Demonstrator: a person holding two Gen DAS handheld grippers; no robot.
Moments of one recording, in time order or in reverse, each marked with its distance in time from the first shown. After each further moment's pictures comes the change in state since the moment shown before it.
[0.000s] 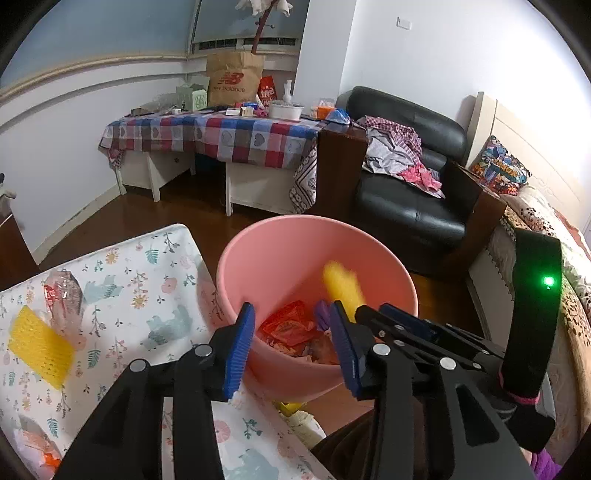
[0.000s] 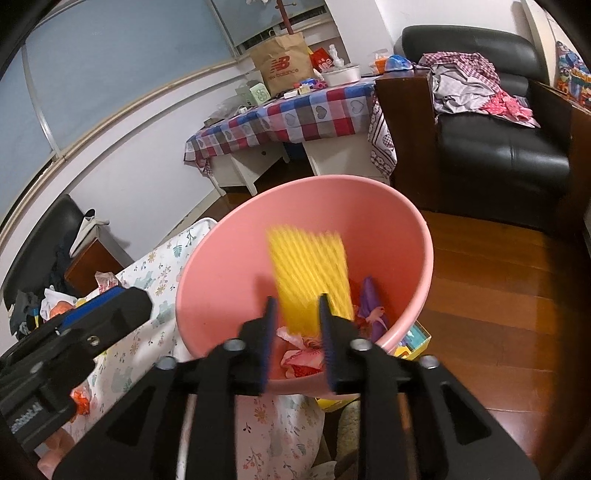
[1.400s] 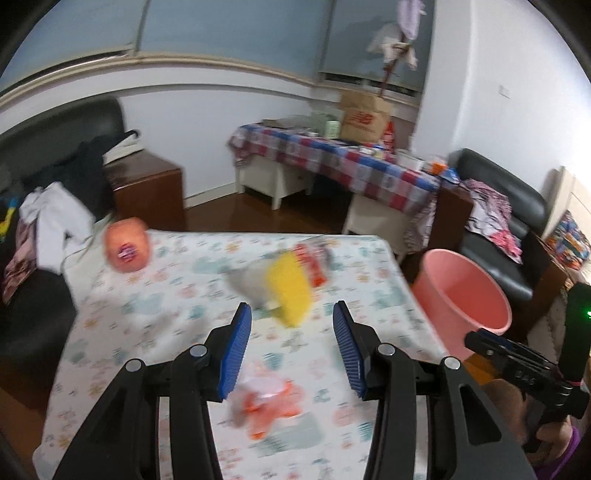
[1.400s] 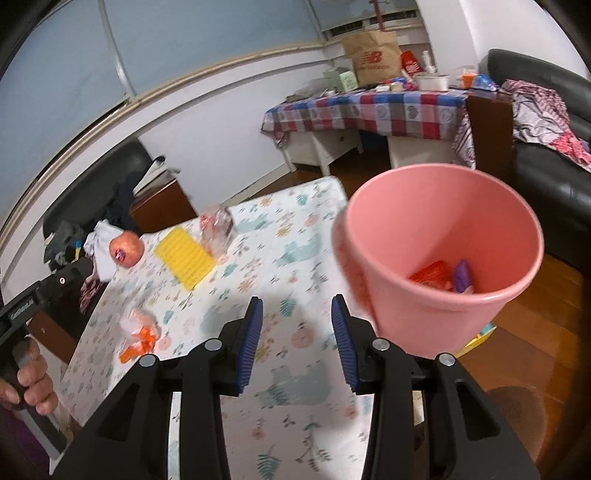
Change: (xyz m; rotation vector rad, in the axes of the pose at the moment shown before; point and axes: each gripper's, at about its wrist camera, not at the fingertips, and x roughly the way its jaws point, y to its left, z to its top) left arm -0.176 0.191 -0.086 -0.267 -0.126 0.327; right arm -0.030 0.115 -0.060 -0.242 0.093 0.202
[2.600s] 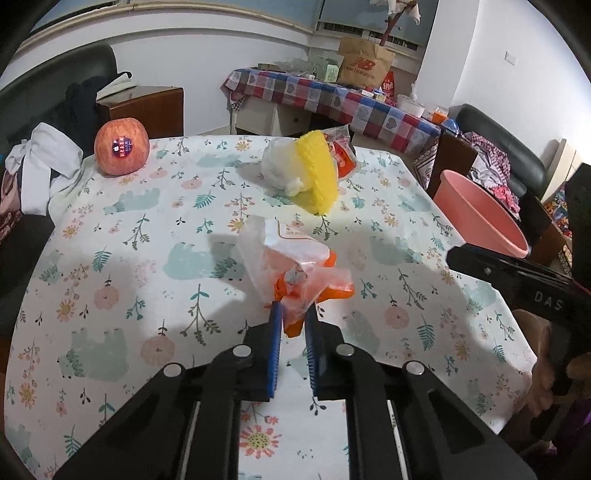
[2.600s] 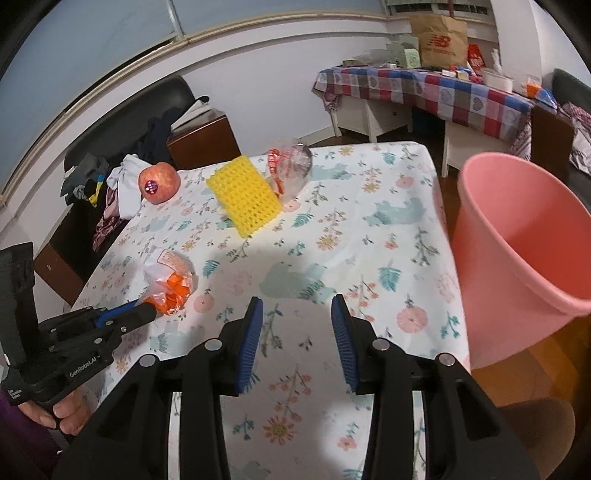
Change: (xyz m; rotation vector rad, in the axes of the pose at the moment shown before) left arm 0.037 0.030 -0.082 0.009 0.192 -0.061; right arm 0.050 0.073 -0.011 -0.184 0.127 0.065
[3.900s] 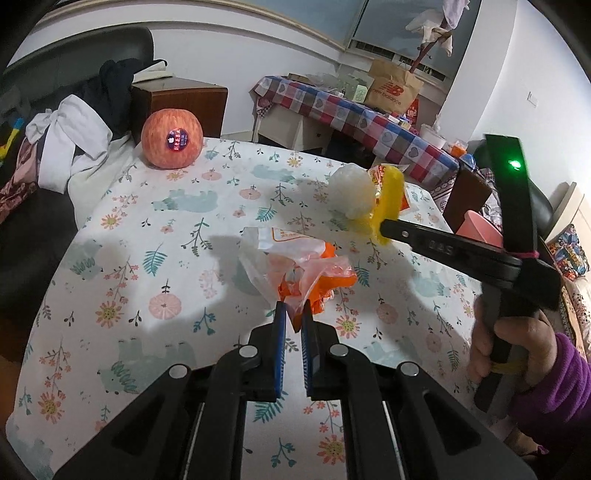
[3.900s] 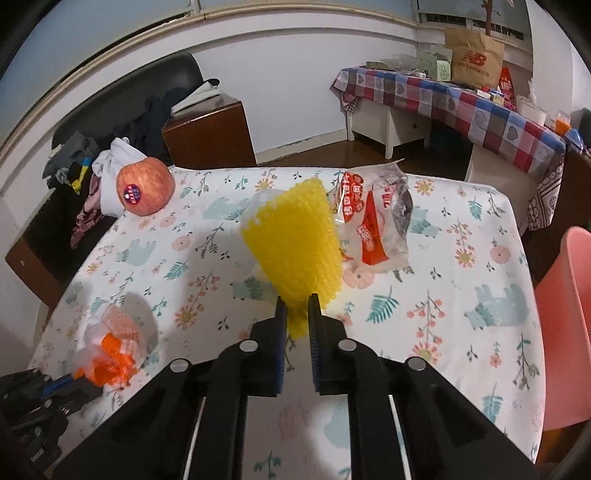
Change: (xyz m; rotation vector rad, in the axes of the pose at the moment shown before) left arm -0.011 0.056 0.006 -0.125 -0.048 0.003; right arm 0.093 0.055 0.059 -0.077 0.014 -0.036
